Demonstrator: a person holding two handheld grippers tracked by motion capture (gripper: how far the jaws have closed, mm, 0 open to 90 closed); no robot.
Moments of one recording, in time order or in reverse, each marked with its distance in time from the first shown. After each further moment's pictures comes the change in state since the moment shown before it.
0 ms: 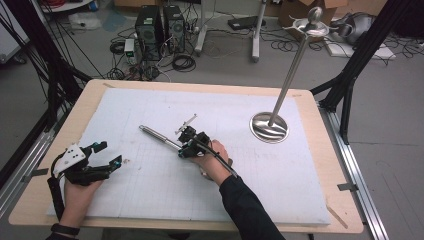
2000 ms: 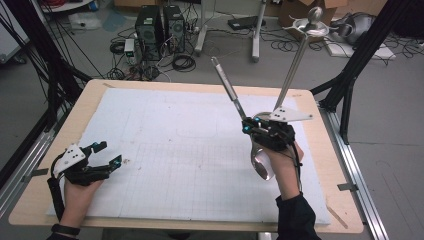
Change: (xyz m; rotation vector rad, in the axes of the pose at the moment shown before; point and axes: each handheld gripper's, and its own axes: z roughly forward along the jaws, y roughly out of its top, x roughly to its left) left arm 0.000 0.000 0.000 0.000 0.008 -0.002; right arm -0.052 -0.118 -0.203 -0.635 -0.204 0.145
